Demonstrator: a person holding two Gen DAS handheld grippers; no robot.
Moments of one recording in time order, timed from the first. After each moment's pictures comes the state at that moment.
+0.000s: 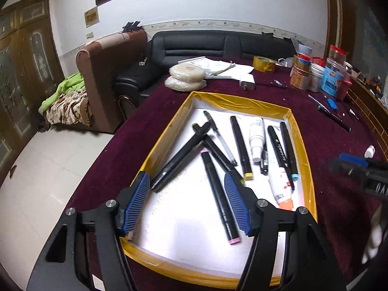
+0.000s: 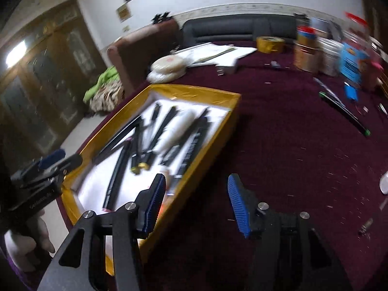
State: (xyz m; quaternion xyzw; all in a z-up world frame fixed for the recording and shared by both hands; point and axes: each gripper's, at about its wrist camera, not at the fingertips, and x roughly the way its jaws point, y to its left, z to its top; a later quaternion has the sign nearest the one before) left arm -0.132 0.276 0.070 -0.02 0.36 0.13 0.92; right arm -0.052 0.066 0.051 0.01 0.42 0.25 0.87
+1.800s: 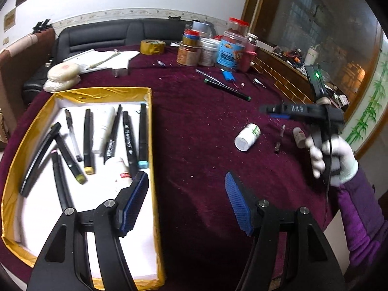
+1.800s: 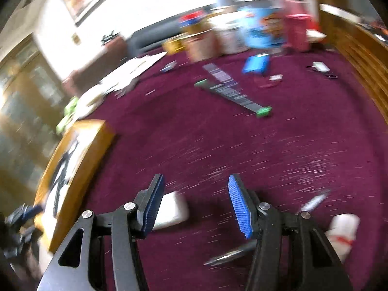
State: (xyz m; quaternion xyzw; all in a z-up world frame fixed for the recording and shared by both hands) left arm -0.122 0.140 0.070 -0.03 0.39 -0.14 0.91; right arm 0.011 -0.143 0.042 0.09 0.45 0.14 0.88
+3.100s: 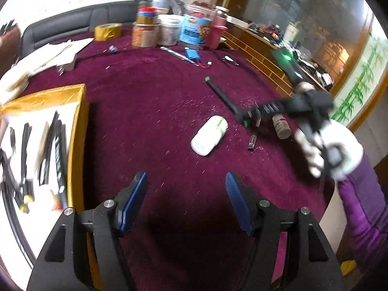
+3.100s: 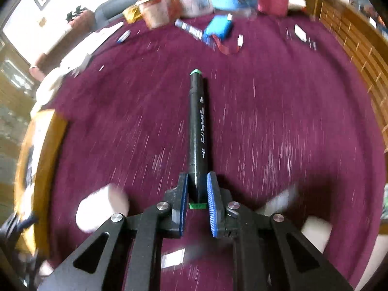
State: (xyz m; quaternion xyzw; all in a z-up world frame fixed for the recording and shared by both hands) left arm -0.075 0.070 0.057 -0.02 0.45 -0.22 0.87; right arm 0.038 -0.165 0.016 0.06 0.57 0.11 0.81
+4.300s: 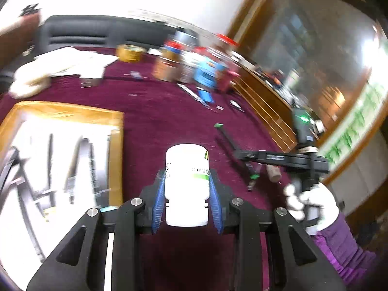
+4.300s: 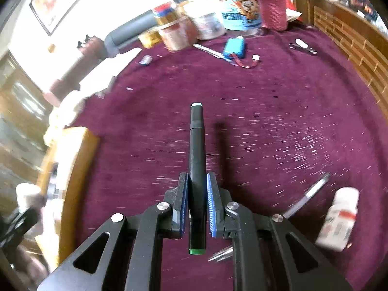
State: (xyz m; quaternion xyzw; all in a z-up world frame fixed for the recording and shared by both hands) left arm -0.062 0.146 0.088 -0.12 0.38 -0.21 0.89; right arm 0.021 -0.137 0.041 0.13 0.49 0.12 0.85
